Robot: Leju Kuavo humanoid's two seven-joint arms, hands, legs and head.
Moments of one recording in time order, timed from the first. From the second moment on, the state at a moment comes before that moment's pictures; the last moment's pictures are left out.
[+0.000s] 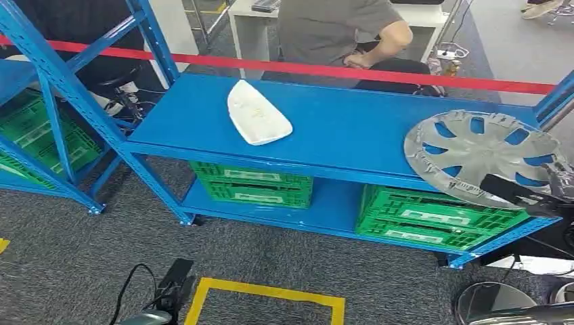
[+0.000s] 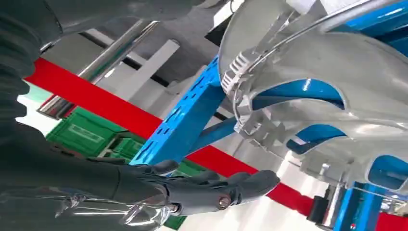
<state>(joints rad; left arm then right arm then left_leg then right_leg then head) -0.19 0.08 -0.79 -0.22 0.77 0.20 -0.18 -0.80 -0.51 0.76 -0.66 0.86 0.01 0.26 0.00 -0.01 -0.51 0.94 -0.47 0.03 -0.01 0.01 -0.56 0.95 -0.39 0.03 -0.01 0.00</state>
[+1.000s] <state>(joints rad) -0.20 0.08 -0.79 -0.22 0.78 0.20 -0.18 -0.83 -0.37 0.83 -0.69 0.86 0.04 0.15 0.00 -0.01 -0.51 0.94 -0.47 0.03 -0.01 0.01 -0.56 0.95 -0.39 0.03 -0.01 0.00</state>
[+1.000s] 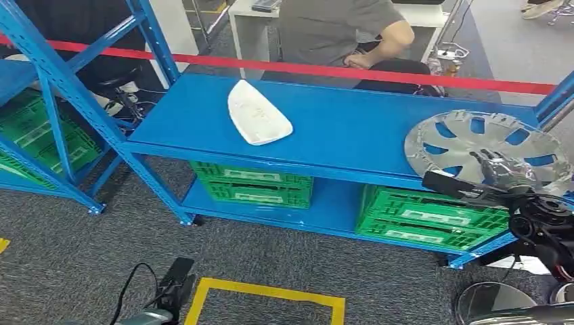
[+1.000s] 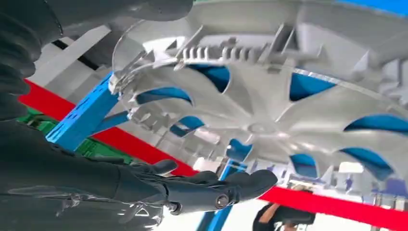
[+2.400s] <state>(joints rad) -0.20 0.08 -0.81 -0.22 0.78 0.20 -0.18 -0.83 -0.42 0.88 -0.62 0.72 0.20 0.23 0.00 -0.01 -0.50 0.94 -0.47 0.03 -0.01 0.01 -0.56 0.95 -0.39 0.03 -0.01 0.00</state>
